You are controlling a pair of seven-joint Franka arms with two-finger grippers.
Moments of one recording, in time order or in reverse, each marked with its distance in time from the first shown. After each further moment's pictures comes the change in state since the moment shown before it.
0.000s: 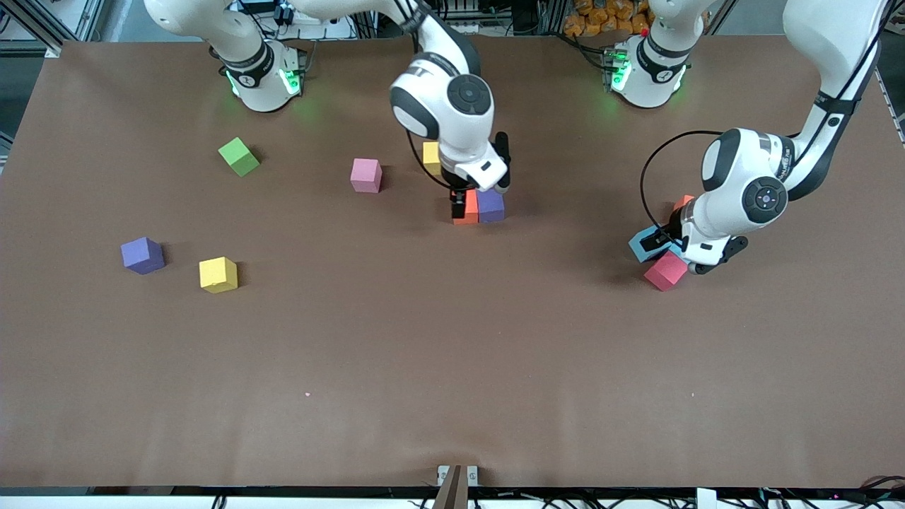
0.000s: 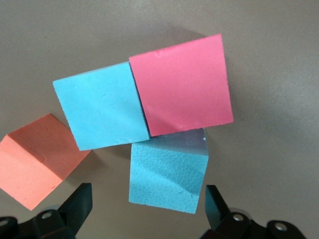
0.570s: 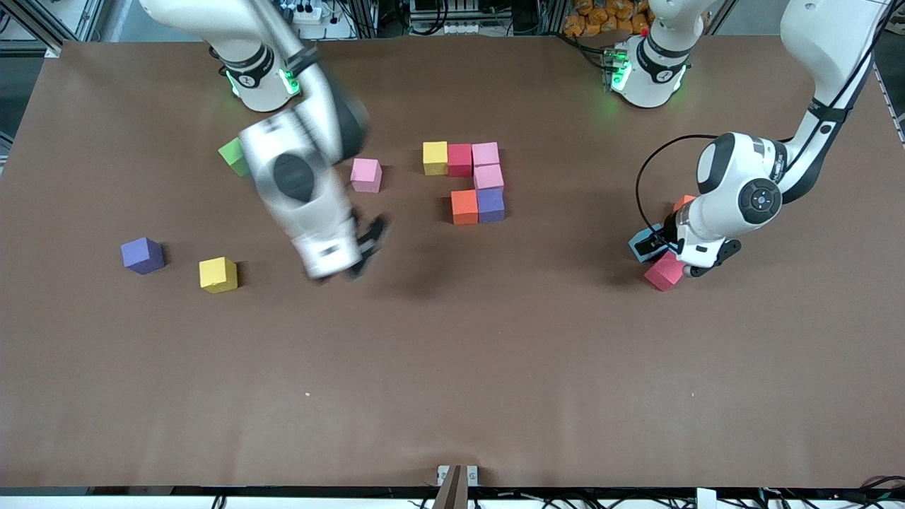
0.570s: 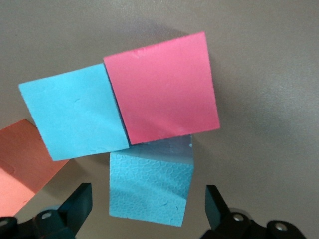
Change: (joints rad) left arm 0.000 0.043 -0.001 -0.009 0.000 0.066 0.000; right arm -0.500 -0.100 -0.021 -0.067 0.000 -0.038 0.007
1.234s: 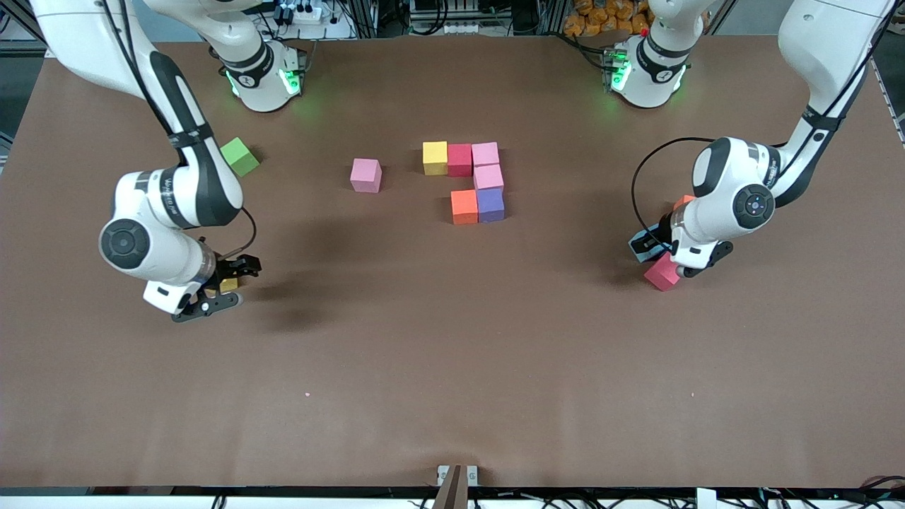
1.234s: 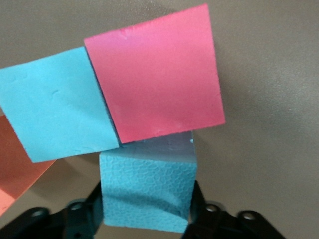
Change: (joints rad) left arm -0.001 0.036 0.000 -0.001 0.004 0.010 0.011; right arm -0.298 0.005 0.006 -0.254 0.007 0.202 0.465
